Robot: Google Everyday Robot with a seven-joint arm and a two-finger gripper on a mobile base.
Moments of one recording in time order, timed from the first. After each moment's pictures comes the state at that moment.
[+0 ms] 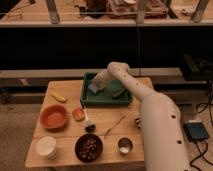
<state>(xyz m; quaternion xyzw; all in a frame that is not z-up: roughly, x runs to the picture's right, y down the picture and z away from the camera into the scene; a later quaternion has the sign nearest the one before) -0.049 -0.048 0.997 0.00 -0.32 -0.36 0.88</state>
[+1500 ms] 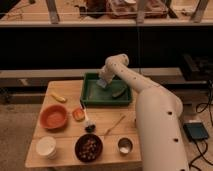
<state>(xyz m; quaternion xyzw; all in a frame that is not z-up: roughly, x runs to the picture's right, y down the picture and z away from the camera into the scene) -0.012 -0.094 1.002 -0.01 -0.19 -0.45 0.87</state>
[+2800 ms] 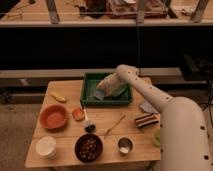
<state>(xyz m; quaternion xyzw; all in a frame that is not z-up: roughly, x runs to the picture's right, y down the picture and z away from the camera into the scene) -0.005 -0.002 0.942 -0.01 -0.35 -0.43 0.83</state>
